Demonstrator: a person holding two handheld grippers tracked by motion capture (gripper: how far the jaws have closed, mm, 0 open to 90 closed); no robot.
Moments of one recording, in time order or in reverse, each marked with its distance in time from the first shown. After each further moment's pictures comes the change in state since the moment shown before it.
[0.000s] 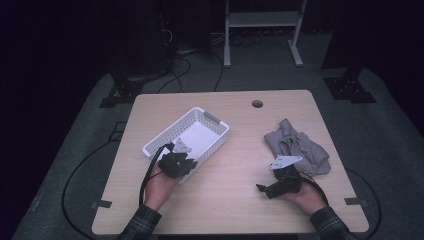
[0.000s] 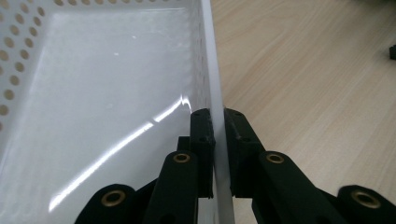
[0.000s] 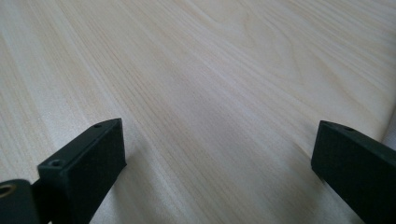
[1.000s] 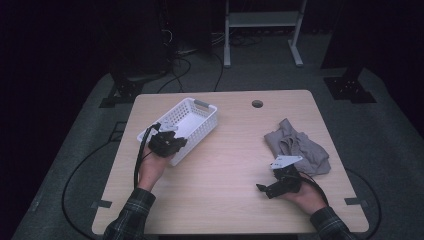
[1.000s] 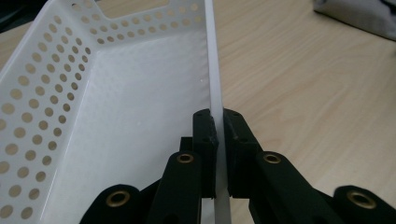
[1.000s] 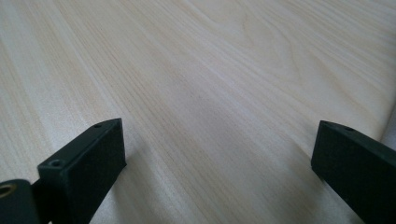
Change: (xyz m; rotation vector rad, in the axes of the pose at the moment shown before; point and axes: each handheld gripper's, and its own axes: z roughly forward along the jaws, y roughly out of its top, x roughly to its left) left arm 0.063 0.021 -0.004 -0.089 0.092 -0.054; right arm -0.001 0.000 0.000 -0.001 -0.004 0.002
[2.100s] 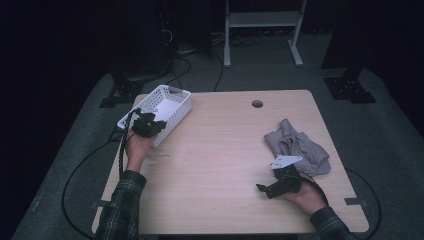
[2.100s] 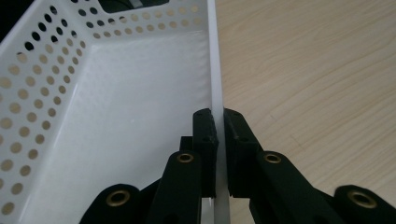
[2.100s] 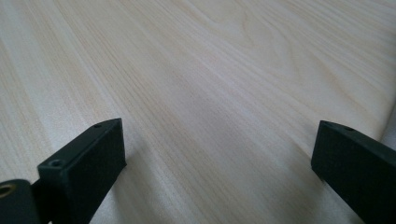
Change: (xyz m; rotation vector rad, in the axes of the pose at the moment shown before) left arm 0.095 -0.005 0.023 -0.005 0.125 -0.093; right arm 0.000 0.000 0.000 0.000 0.000 0.000
